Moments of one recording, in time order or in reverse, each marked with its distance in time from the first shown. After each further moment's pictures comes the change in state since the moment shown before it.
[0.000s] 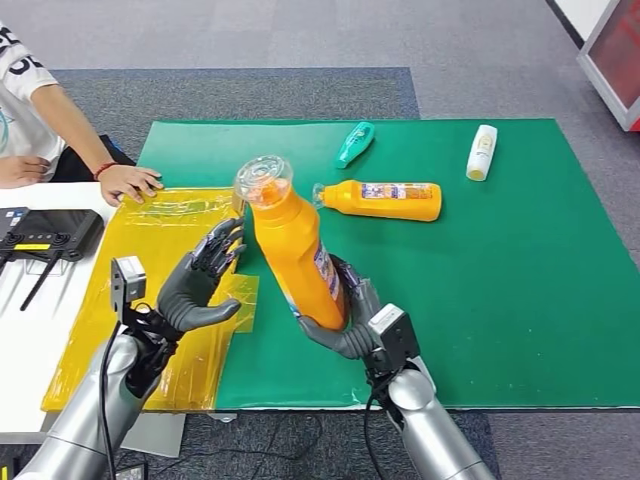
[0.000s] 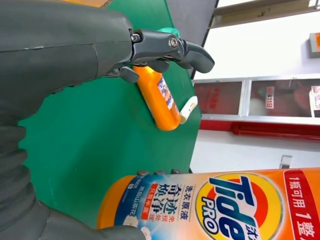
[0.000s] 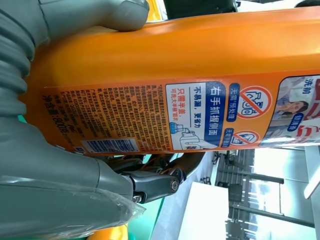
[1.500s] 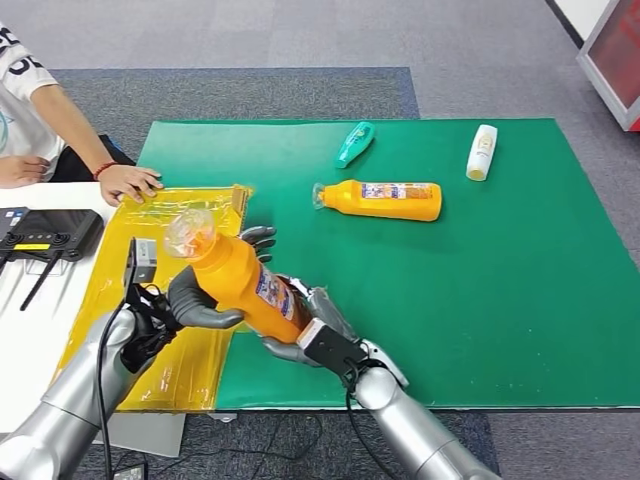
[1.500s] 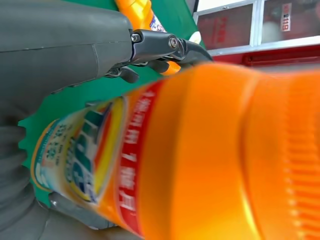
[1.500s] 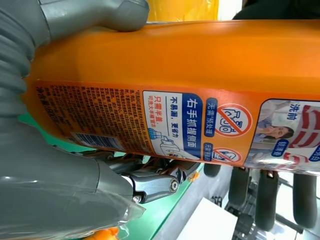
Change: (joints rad) left arm -0.146 0.089 -0.162 0.084 0.138 -0.220 0.054; right arm -0.120 0.019 0.178 0.207 0.192 -0.134 0.034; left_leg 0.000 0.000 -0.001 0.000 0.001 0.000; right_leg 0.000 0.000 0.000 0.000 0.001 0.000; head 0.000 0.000
